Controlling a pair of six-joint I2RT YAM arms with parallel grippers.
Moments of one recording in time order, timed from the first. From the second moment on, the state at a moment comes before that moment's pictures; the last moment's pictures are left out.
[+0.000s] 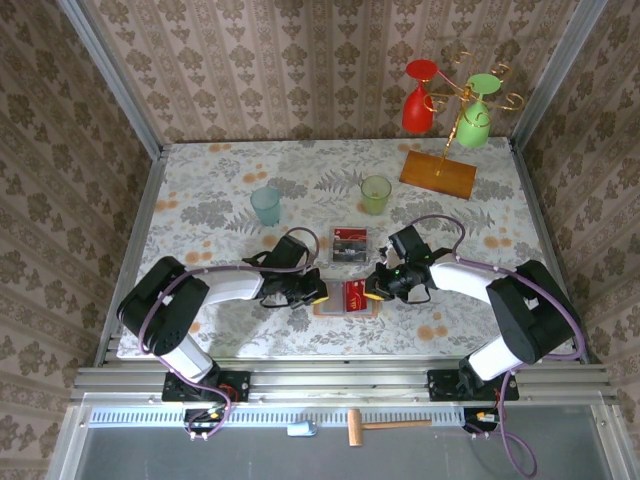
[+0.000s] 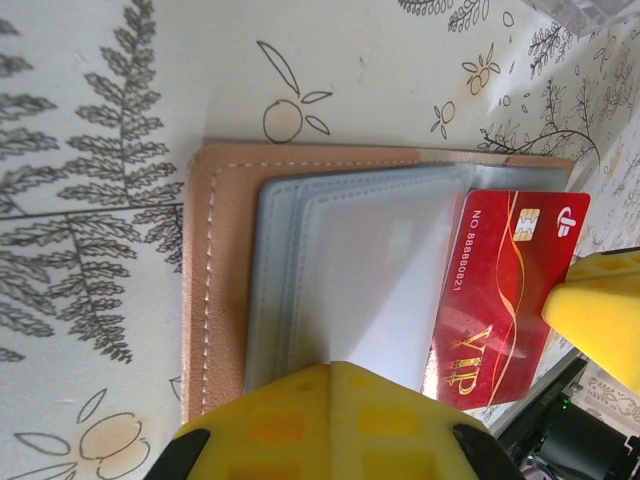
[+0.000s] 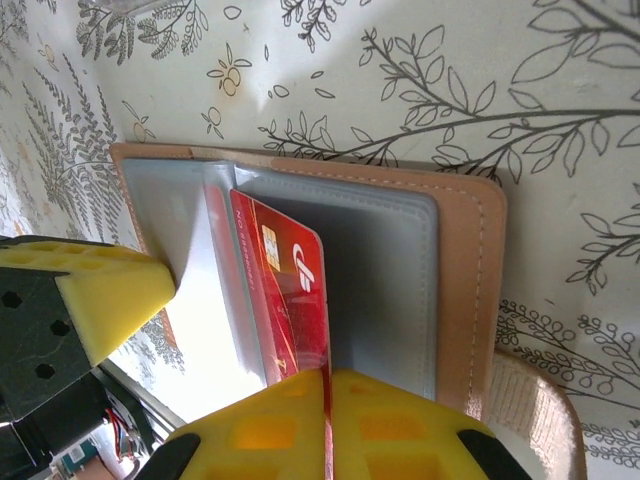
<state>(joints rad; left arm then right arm) -0.75 1.61 0.69 -0.08 0.50 -0.99 0.45 1.52 0.69 -0.29 -0.55 0.75</state>
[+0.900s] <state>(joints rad) -0.75 1.56 0.68 -0.10 0.47 -1.00 0.47 1.52 0.71 -0.27 -0.58 0.78</state>
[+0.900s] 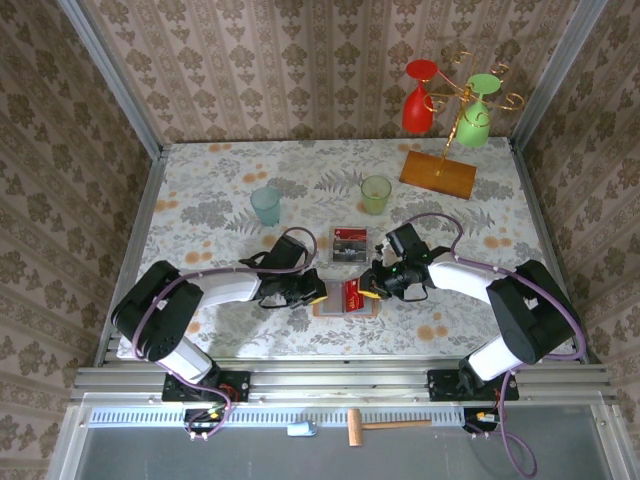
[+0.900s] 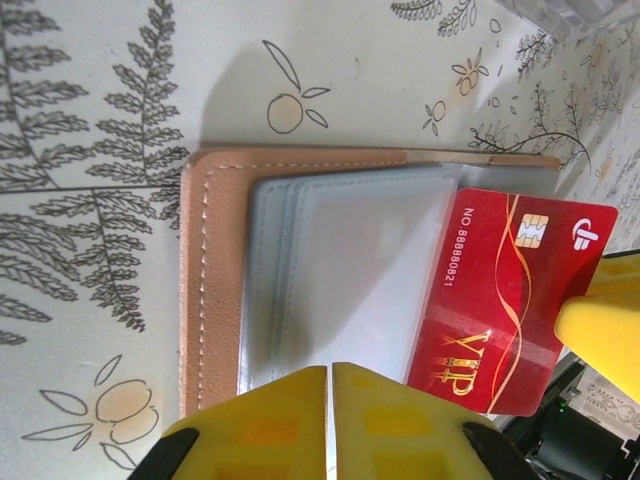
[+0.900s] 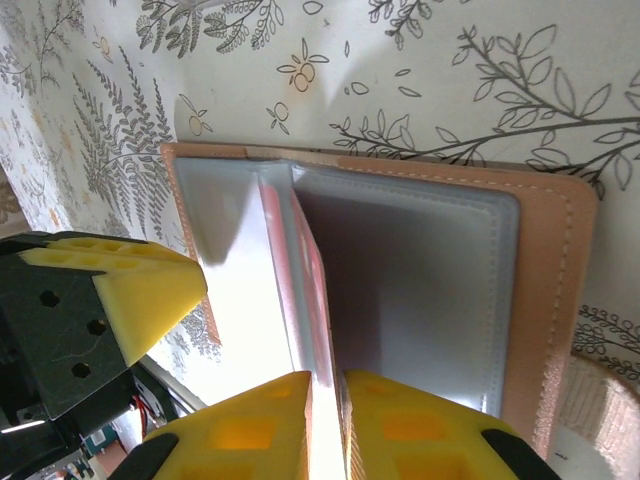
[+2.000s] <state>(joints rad) -0.71 1.52 0.65 -0.09 0.47 -1.00 0.49 1.46 0.79 -0.42 -0.52 0.74</state>
